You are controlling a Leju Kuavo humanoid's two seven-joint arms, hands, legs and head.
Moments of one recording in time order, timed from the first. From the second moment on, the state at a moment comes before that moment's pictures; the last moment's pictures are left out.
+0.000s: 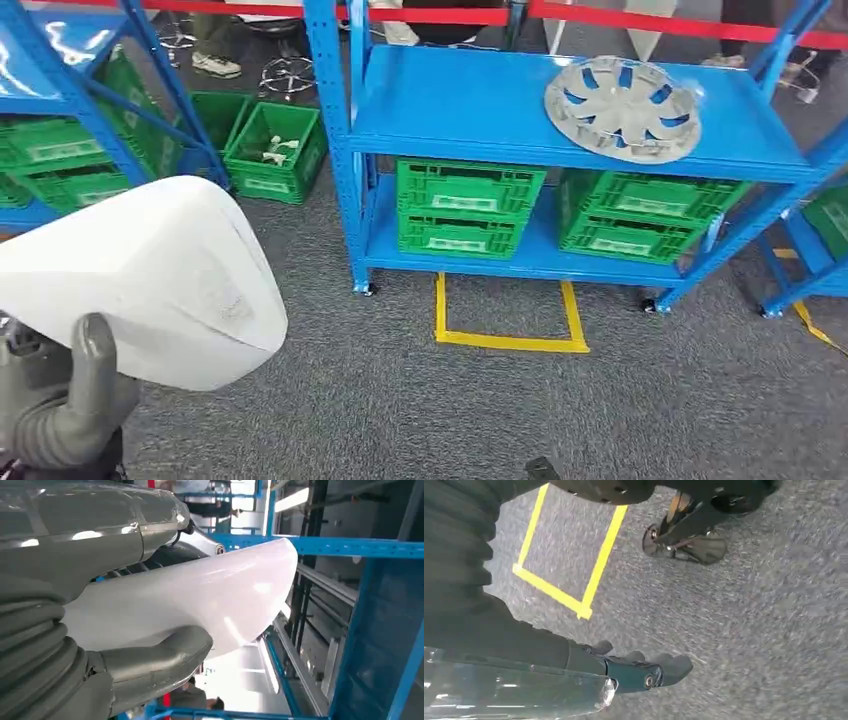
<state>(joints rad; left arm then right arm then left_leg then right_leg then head) -0.05 0.32 -0.60 -2.23 0.11 0.49 -0.26 -0.09 0.00 0.22 -0.20 0.01 -0.14 0.05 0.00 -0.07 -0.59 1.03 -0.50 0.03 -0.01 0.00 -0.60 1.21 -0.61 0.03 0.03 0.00</state>
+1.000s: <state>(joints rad) -0.01 0.37 -0.60 -2.30 0.05 0.55 -0.14 -0.08 0.01 0.27 -0.20 -0.02 -0.13 0.06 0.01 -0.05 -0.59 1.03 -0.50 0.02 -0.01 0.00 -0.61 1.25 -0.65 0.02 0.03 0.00</state>
